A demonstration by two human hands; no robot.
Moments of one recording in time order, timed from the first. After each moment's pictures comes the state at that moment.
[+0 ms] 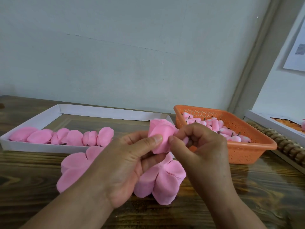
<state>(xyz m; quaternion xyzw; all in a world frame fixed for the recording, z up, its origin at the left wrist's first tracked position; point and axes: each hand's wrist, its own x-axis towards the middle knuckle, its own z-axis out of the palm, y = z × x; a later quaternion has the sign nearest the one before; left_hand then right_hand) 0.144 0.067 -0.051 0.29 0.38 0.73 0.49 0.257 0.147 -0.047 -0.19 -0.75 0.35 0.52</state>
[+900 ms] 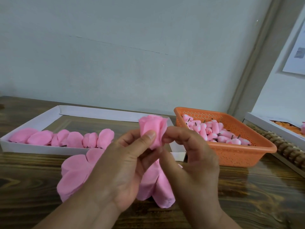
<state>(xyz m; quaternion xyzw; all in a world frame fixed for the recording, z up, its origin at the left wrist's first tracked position) 0.151 0.068 -0.049 0.25 0.33 0.79 0.45 0.241 0.134 -0.063 -0.10 -0.75 0.27 0.60</state>
